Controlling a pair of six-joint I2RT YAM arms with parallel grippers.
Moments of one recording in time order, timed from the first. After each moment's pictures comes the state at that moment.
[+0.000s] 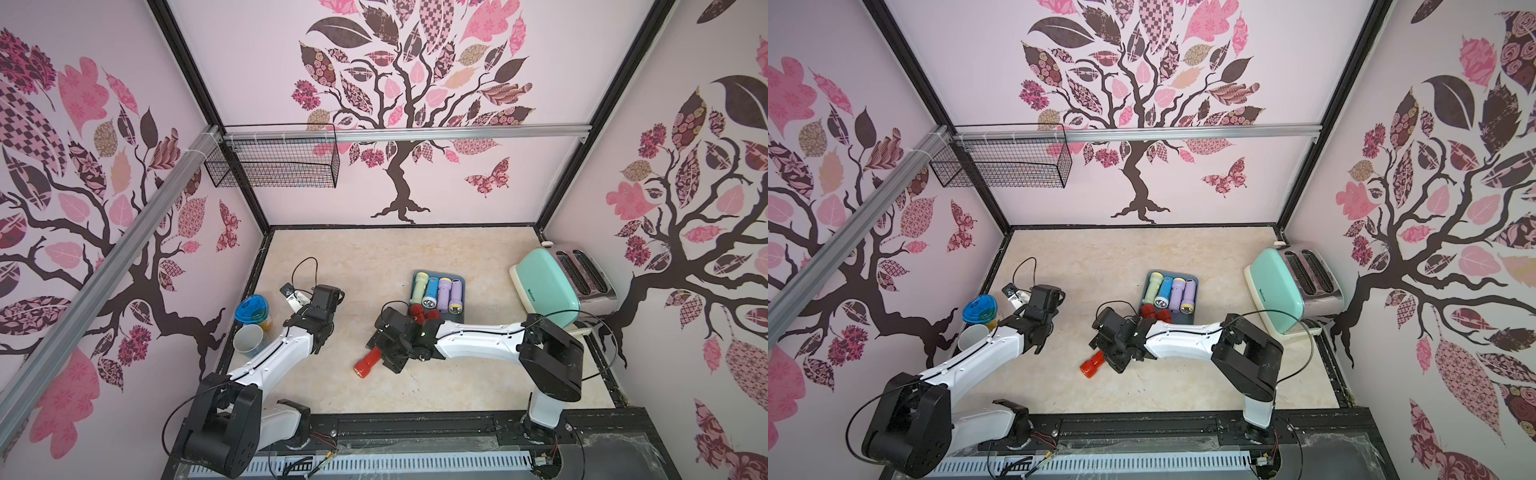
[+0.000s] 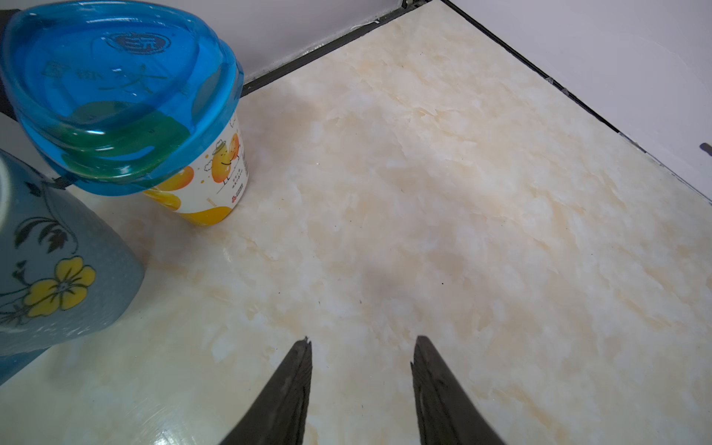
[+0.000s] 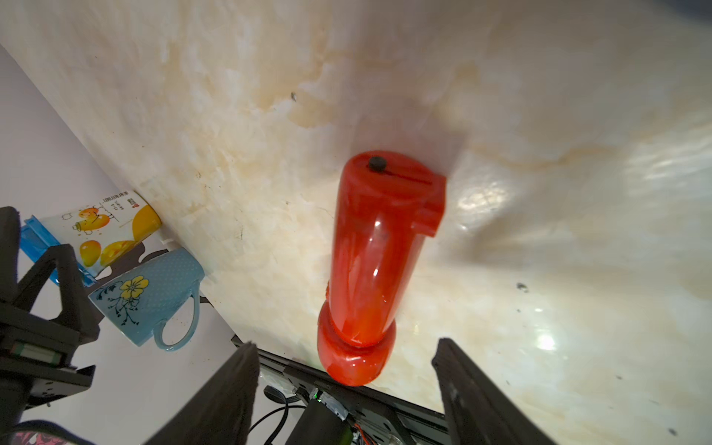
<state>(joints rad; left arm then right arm) -0.32 1.24 0.64 -0.31 -0.70 -0.93 1.11 1.81 1.16 -0.27 -0.11 1.72</state>
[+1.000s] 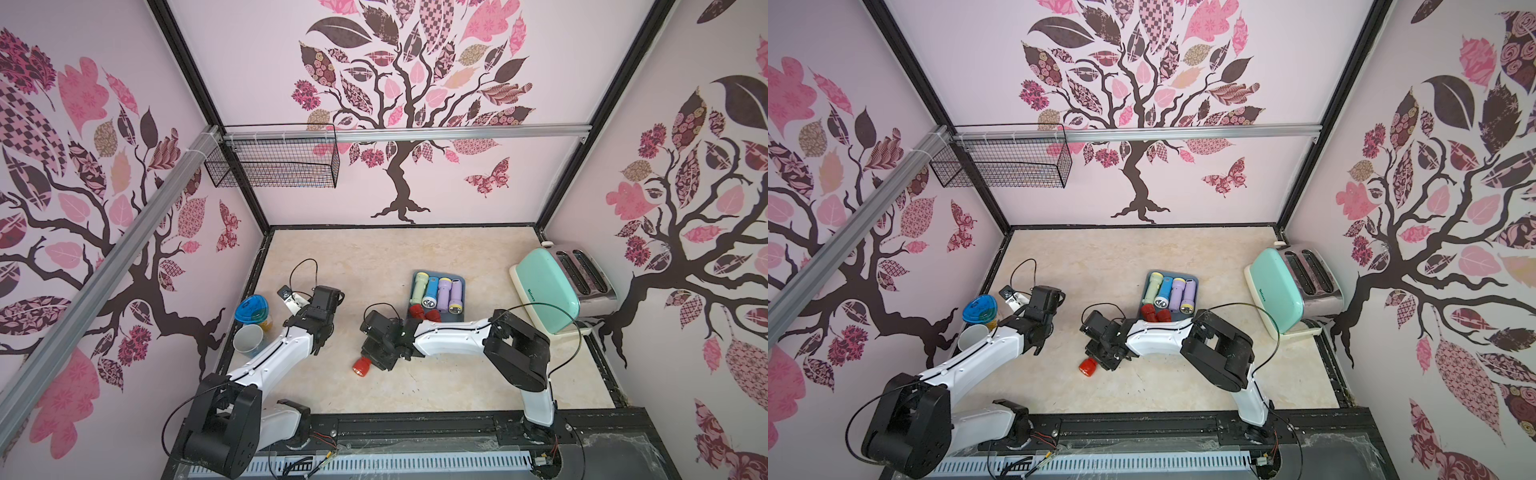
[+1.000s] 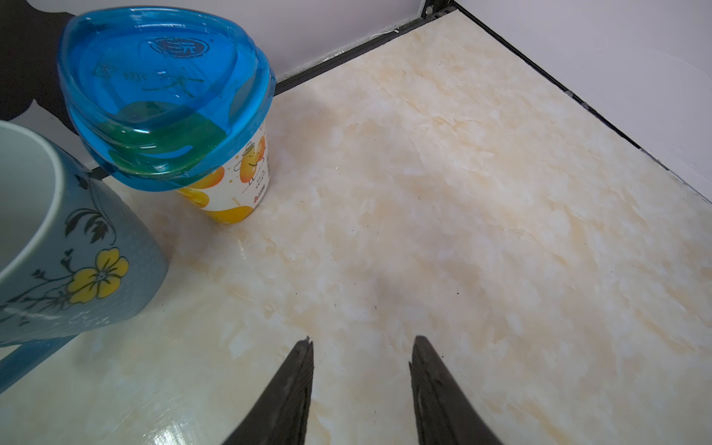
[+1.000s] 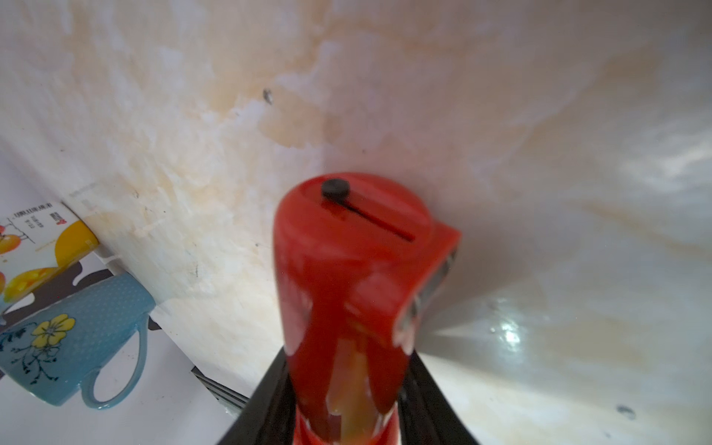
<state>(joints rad) -0.32 1.24 0.64 -0.34 -0.74 -0.97 1.12 1.99 1.29 -0.30 -0.10 1.66</state>
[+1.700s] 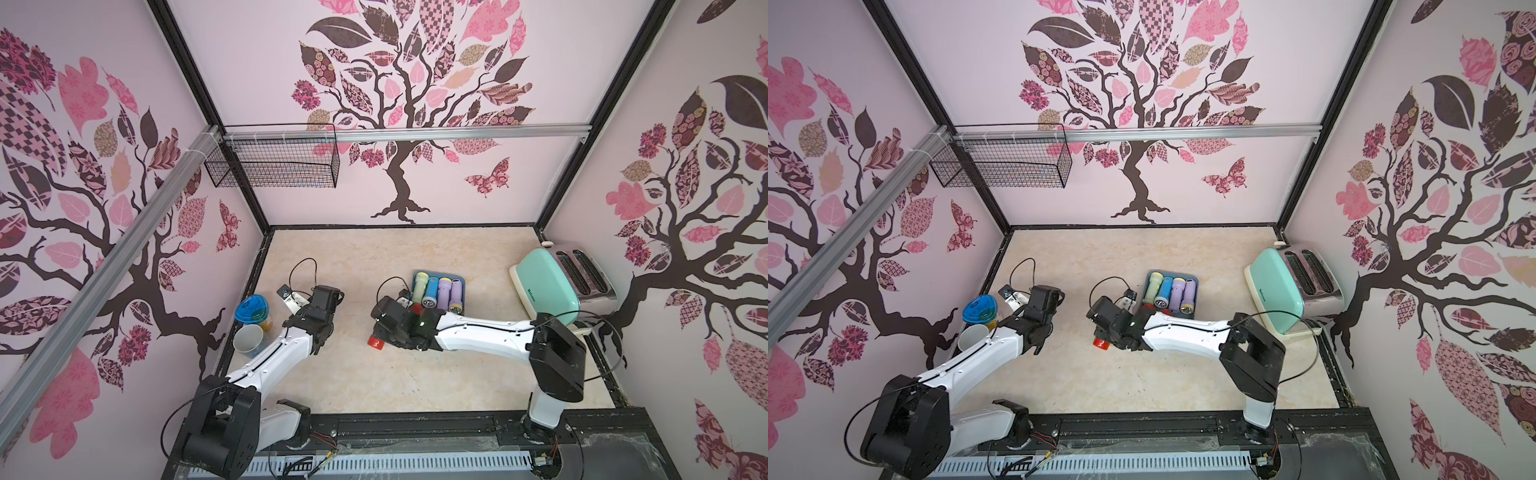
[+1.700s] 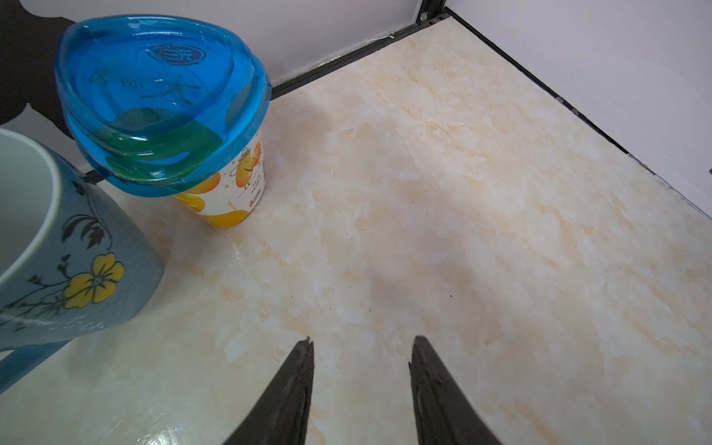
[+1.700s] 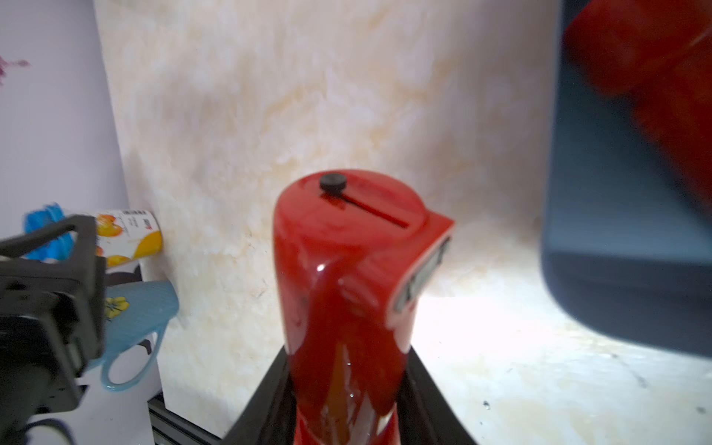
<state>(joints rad) -0.32 1.23 0.64 -0.33 -0.73 -0.95 1.06 1.73 1.25 -0.40 0.23 1.31</state>
